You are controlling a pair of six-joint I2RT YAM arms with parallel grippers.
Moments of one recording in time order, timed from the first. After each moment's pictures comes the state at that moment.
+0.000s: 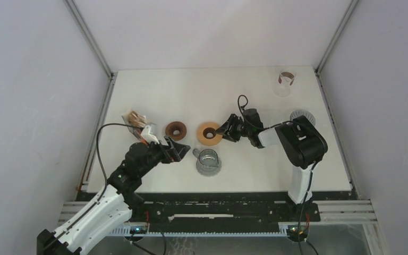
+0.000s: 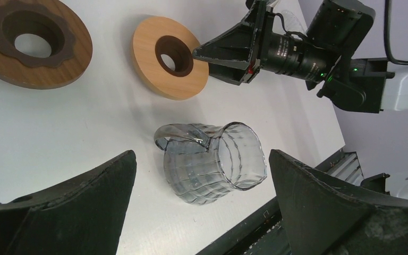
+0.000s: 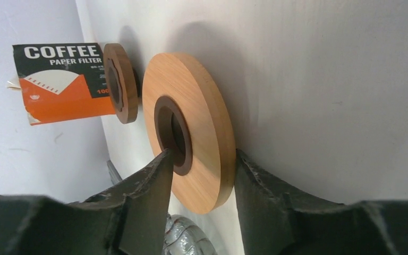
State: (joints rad) left arm -0.57 0.58 0.35 -0.08 0.05 -0.71; right arm 0.43 1.90 0.79 0.48 -0.46 0.97
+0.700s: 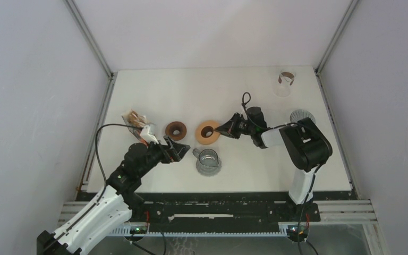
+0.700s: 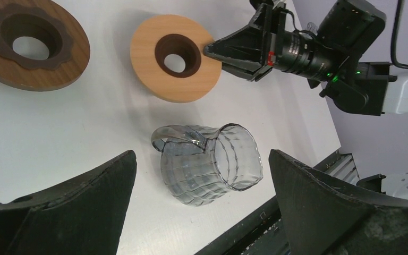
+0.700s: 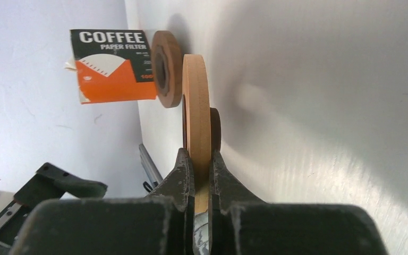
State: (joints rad) left arm -0.57 0.57 0.35 -0.08 0.05 -0.71; right arm 0.41 1.88 0.78 0.58 -0.56 1.06
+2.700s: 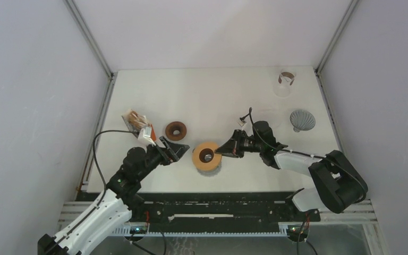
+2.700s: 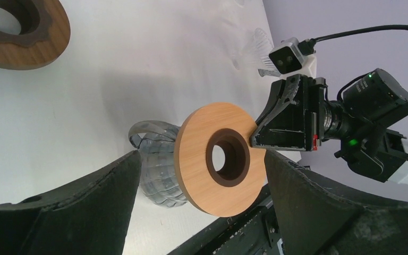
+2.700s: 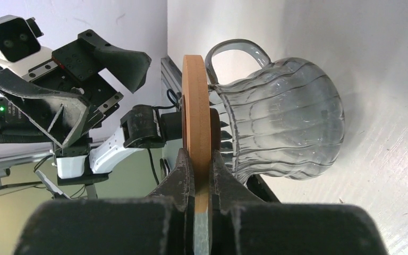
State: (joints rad) left arm -0.57 0.51 0.29 -0.02 0.06 -0.89; right arm 0.54 1.38 0.50 0.42 -0.70 1.07
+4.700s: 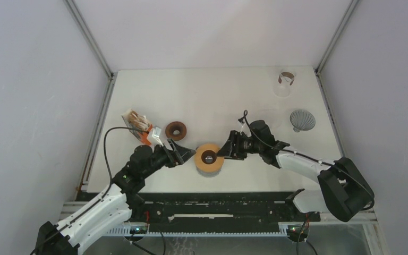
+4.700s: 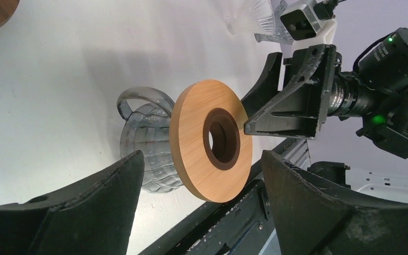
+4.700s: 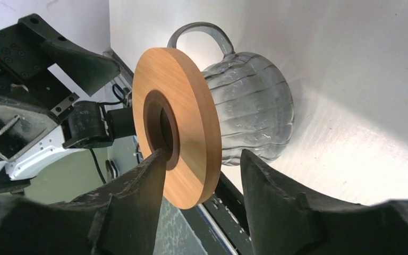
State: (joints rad) left arm -0.63 0.62 0.29 0.04 0.14 -0.90; right arm 0.58 1.32 0.57 0.13 -0.58 0.85
